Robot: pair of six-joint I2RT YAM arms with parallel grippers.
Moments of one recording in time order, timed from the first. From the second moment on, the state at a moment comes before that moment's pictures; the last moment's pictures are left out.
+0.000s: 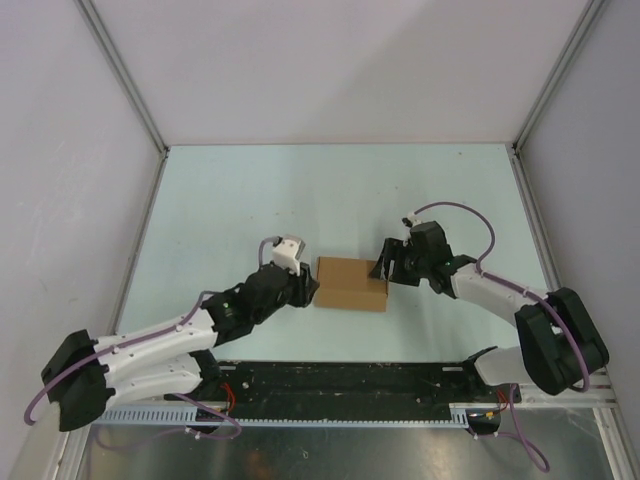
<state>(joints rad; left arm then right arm) -0.95 0.98 0.47 0.01 -0.29 -0.46 0.46 1.37 0.64 -0.07 -0.25 0.60</state>
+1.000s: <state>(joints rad) -0.92 1.78 1.16 0.01 -0.20 -0.21 0.48 0.85 0.49 -0.35 -0.14 0.56</state>
